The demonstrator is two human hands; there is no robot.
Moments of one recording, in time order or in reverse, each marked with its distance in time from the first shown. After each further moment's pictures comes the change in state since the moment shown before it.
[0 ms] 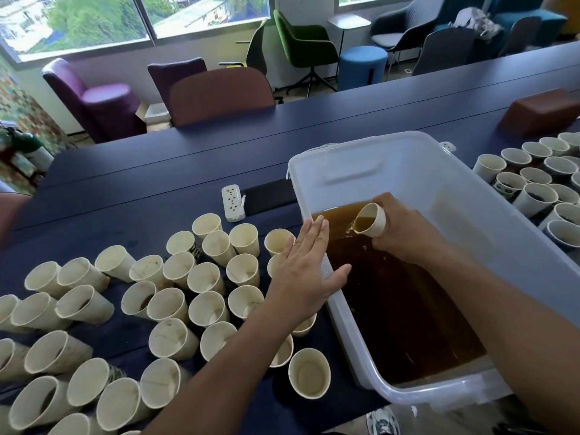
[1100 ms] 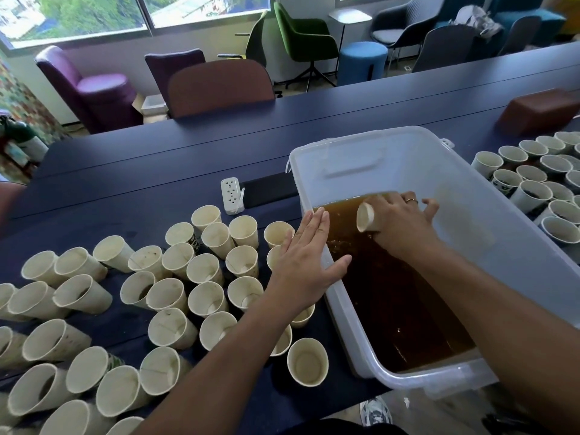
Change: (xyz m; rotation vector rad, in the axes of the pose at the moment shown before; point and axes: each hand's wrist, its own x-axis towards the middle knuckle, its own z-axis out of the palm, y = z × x) left_hand -0.001 -0.001 0.002 -0.049 -0.004 -0.030; right_hand -0.005 -0.011 0.012 -0.523 0.111 -0.024
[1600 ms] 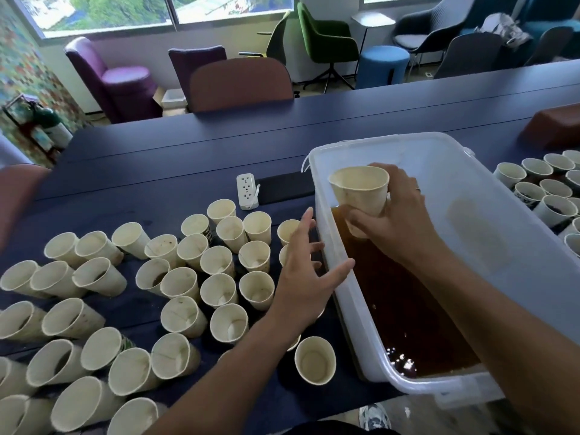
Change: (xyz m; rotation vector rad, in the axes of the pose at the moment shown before) left_hand -0.032 -0.001 0.001 -0.627 0.273 -0.154; right_hand -0.024 -0.059 -0.055 0.732 0.252 -0.099
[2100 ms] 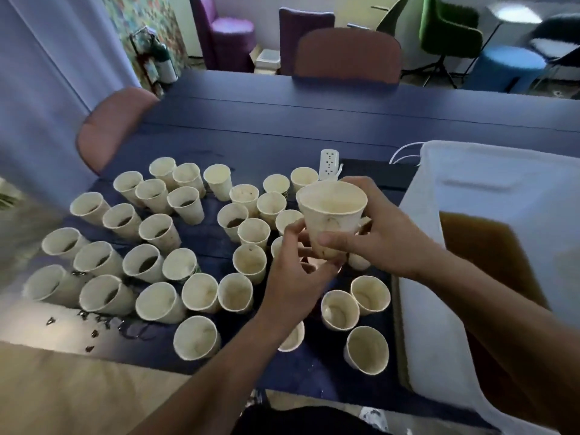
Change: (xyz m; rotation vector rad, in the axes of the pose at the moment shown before) left_hand -0.065 -0.038 -0.088 -0.173 0.403 -0.161; right_hand -0.014 -0.097 0.087 0.259 -0.734 -0.205
